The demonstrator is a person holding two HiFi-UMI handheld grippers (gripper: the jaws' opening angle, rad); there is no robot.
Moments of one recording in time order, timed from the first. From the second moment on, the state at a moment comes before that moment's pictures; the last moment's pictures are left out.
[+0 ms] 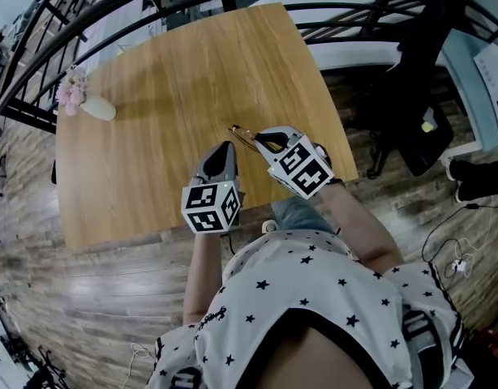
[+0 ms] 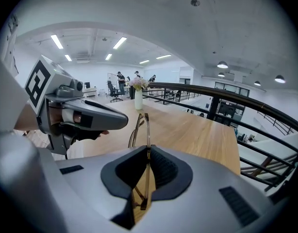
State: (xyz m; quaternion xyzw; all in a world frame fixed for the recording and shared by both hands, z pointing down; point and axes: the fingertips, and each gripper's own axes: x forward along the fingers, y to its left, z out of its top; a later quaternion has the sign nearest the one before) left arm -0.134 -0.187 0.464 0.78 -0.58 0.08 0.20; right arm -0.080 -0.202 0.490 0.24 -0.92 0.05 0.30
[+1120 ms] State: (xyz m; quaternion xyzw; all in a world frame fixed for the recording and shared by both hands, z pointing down) left arm -0.148 -0.212 0.512 0.76 -0.59 0.08 0.27; right arm -0.061 -0.260 0.577 0.22 -0.88 0.06 0.42
